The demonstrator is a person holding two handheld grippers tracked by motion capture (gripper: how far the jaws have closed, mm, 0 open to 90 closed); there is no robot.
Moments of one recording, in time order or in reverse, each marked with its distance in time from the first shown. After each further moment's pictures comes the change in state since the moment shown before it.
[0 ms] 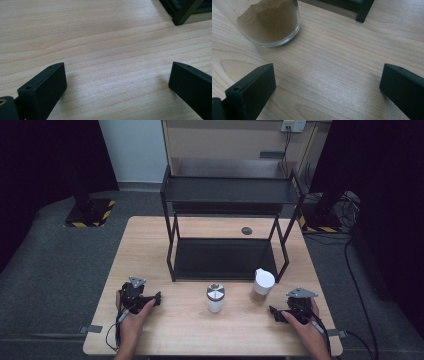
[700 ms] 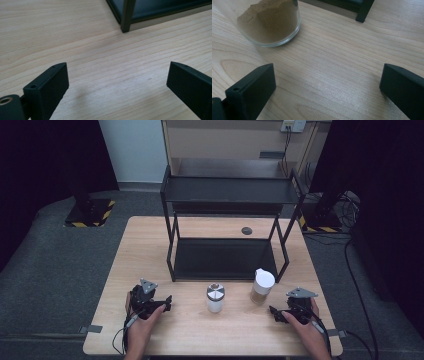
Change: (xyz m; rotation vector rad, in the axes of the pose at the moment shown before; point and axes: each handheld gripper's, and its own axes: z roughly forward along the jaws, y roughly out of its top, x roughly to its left) left arm -0.032 0.002 -0.023 -0.039 -0.080 0.080; right arm 0.000 0.000 0.000 0.000 0.000 0.000
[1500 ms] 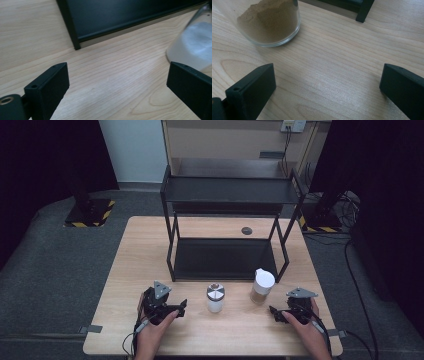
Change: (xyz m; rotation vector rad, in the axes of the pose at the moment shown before) left arm -0.031 0.009 -0.019 -0.055 -0.124 0.057; right arm 0.000 0.000 0.000 0.000 0.001 0.000
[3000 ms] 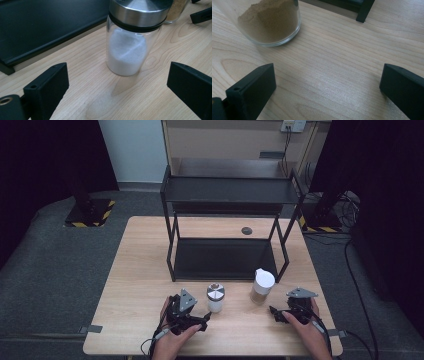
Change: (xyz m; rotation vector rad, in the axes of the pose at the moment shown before) left arm -0.037 0.002 0.010 -0.030 -0.173 0.141; right arm -0.001 0.000 0.000 0.000 0.004 -0.003
